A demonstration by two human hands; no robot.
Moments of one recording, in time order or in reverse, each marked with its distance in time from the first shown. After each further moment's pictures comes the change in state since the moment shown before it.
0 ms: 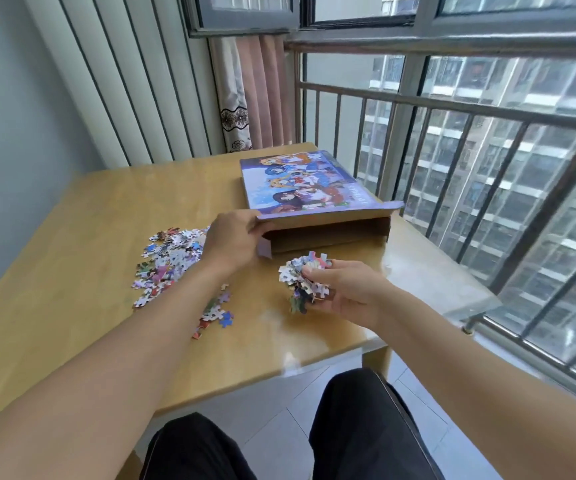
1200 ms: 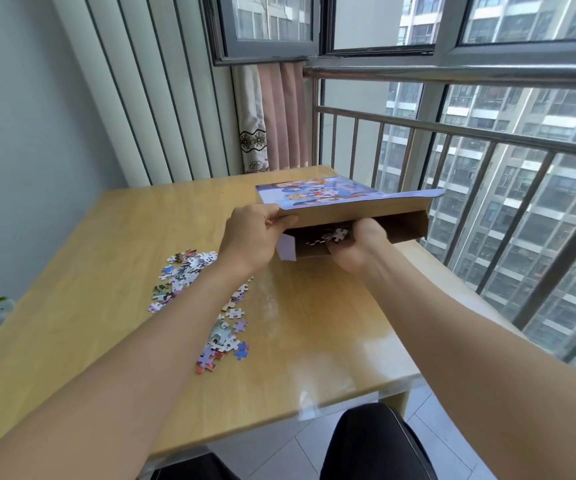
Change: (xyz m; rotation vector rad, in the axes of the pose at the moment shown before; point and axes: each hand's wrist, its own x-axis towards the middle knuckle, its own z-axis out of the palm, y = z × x) left_hand 0.024 0.034 -0.030 -0.127 0.117 0.079; right_hand 0.078 -0.093 0.031 0.591 0.335 -0.186
